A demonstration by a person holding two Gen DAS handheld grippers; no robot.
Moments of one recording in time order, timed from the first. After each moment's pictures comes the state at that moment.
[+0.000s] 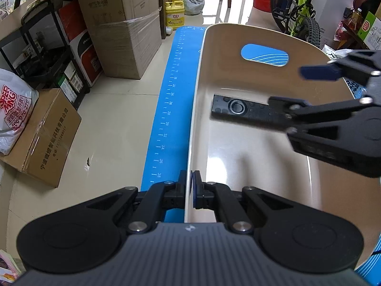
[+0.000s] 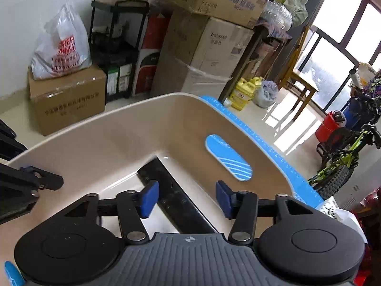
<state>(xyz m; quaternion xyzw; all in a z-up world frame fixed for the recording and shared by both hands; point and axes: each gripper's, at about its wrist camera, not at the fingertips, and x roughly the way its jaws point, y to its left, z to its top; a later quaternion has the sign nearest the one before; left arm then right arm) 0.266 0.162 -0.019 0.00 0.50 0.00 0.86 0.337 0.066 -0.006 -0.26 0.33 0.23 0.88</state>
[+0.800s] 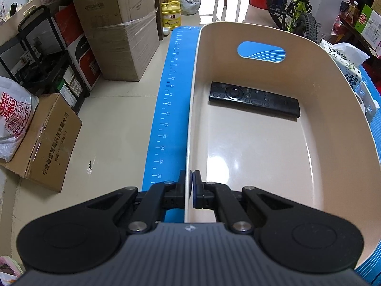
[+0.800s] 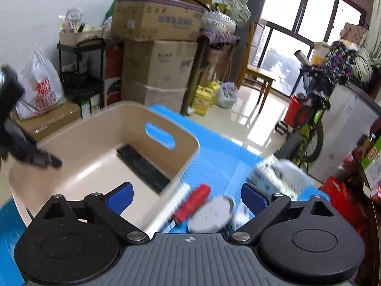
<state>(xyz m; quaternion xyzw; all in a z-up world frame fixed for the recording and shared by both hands) 0.265 0.160 -0.019 0.02 0.50 0.00 0.86 0.254 -0.080 0.043 -0.17 0.30 0.16 0.92</state>
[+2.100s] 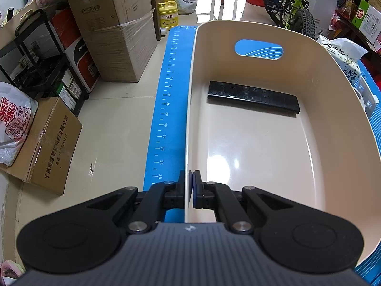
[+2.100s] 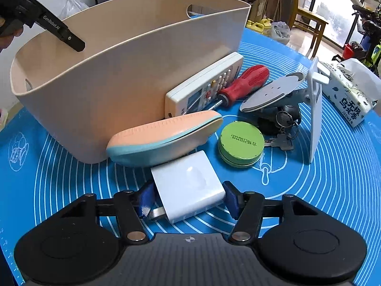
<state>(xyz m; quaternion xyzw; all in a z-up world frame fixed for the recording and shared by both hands) 0.268 0.156 -0.018 0.03 0.51 -0.01 0.86 0.243 -0.110 -0.095 -0.16 0.44 0.27 0.84</state>
